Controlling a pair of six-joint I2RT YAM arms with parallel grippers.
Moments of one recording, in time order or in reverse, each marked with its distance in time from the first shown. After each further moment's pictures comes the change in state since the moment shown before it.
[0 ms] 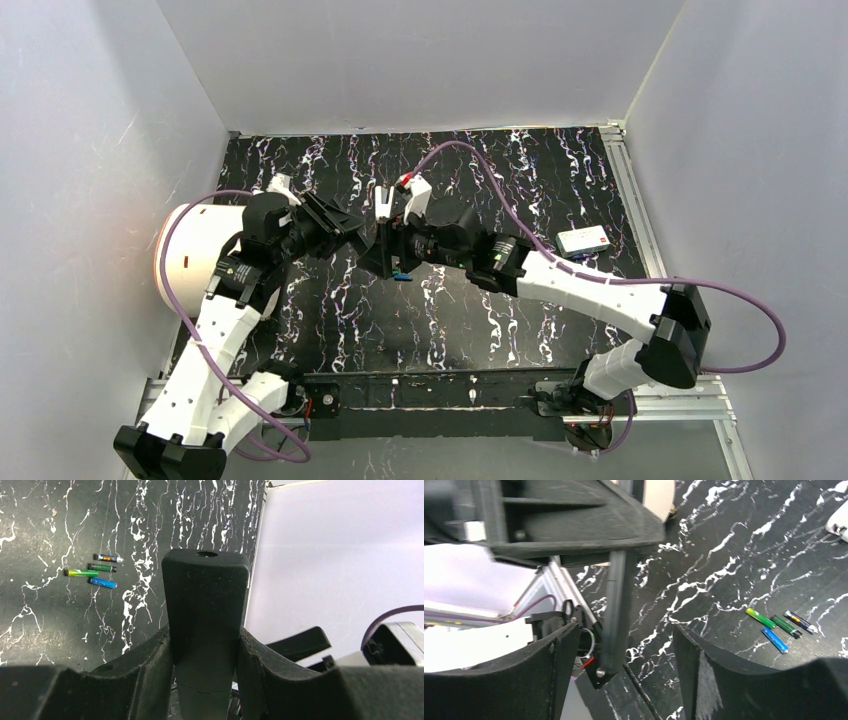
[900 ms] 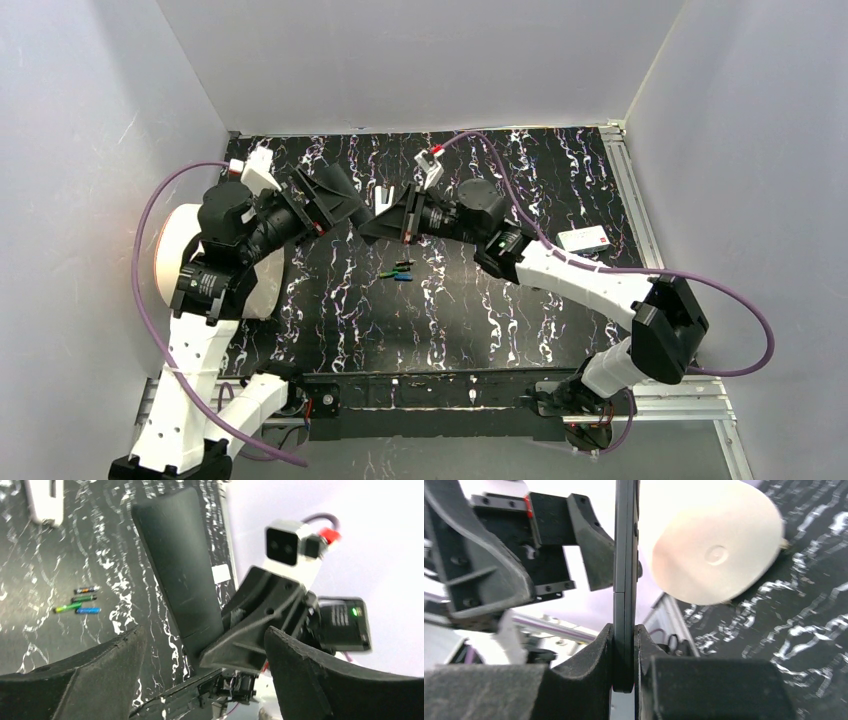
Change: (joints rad) left arm 0.064 -0.033 0.213 -0.124 0.126 0.207; right arm -0.128 0.048 -0.095 0.409 -0.278 0.411
